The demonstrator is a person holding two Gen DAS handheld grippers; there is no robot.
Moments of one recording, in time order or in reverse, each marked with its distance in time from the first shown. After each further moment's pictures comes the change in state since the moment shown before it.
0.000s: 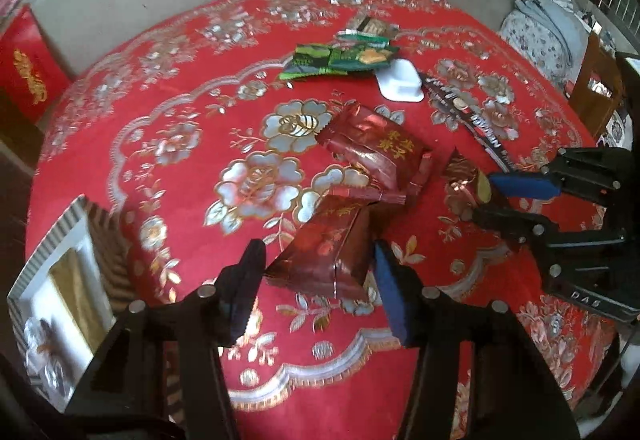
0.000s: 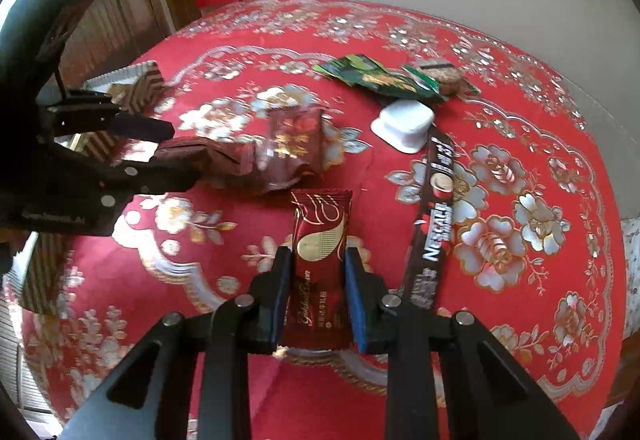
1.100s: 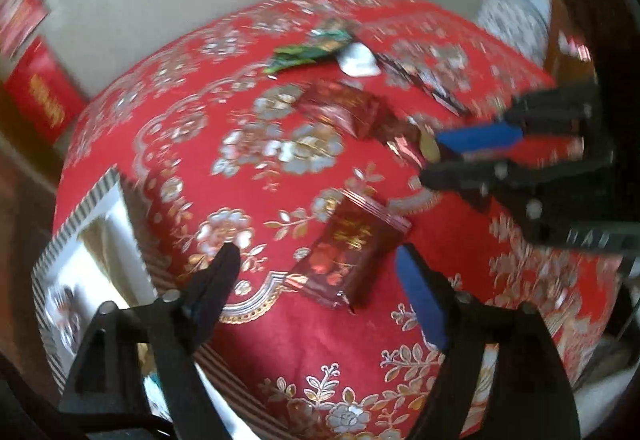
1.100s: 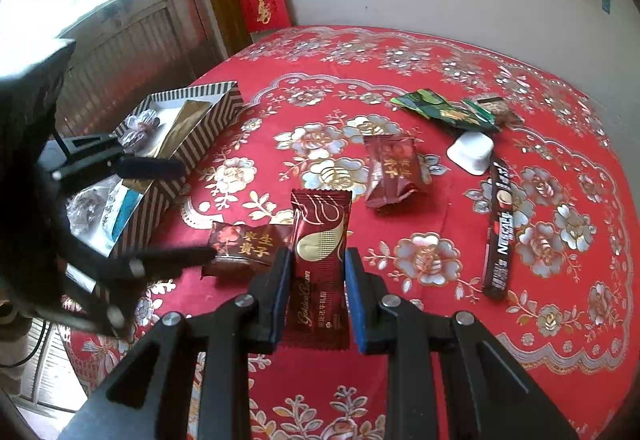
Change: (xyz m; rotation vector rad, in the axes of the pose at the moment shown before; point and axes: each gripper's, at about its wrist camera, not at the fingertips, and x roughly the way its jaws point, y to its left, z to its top) left arm -0.033 -0.033 -0.052 0.159 -0.032 0.049; right arm -0.031 0.045 -0.007 0.005 -0.071 0.117
